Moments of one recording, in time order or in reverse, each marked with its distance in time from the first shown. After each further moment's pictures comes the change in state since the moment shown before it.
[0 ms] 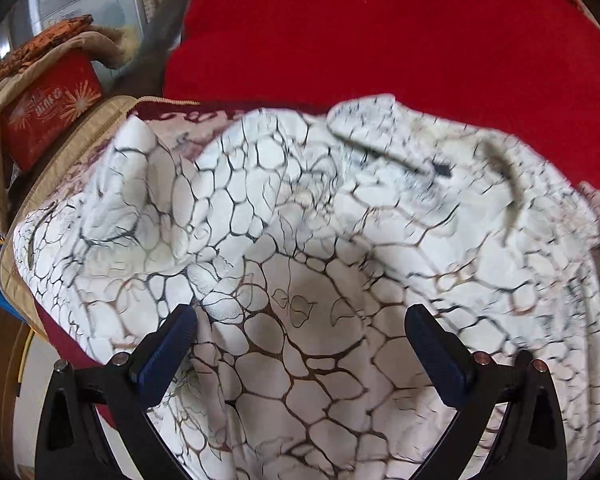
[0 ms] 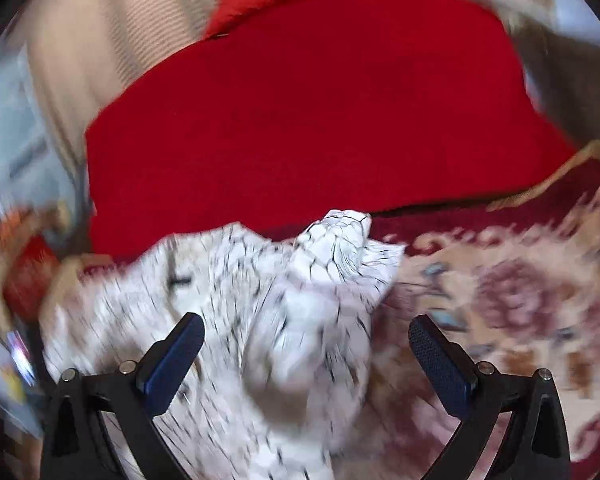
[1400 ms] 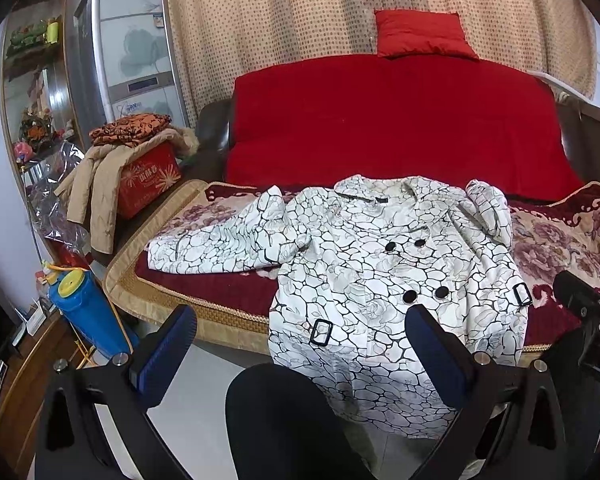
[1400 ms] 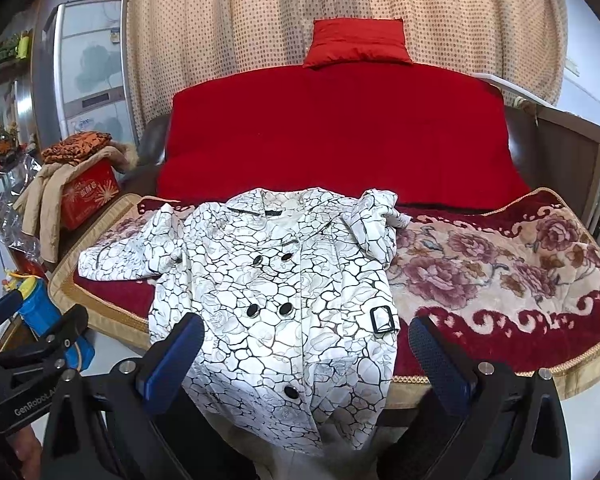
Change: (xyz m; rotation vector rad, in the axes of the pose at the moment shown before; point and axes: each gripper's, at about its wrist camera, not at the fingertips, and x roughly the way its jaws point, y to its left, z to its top) left arm -0.313 0.065 -0.198 0.094 -0.356 0.021; right arm -0.243 0.138 -0.220 -0.306 -0.134 -0.086
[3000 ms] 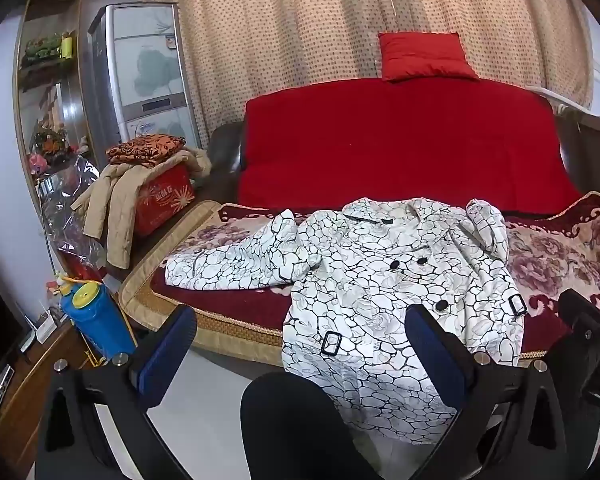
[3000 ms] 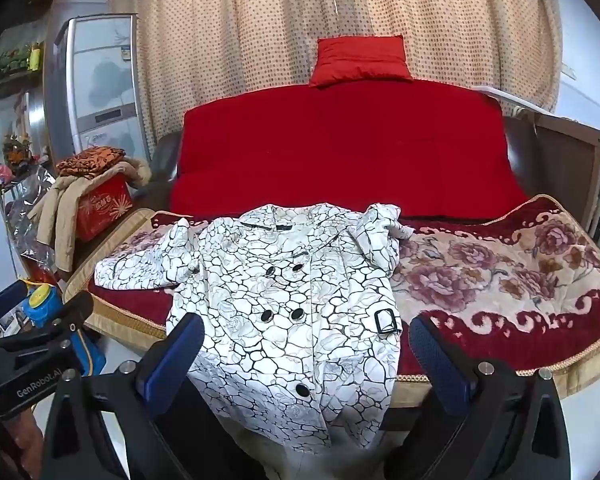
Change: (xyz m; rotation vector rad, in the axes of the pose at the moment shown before) left arm -0.041 0.008 -0.002 -0.003 -0.088 0.032; right arm -0.039 0.002 -0.008 0.010 -0.064 0.034
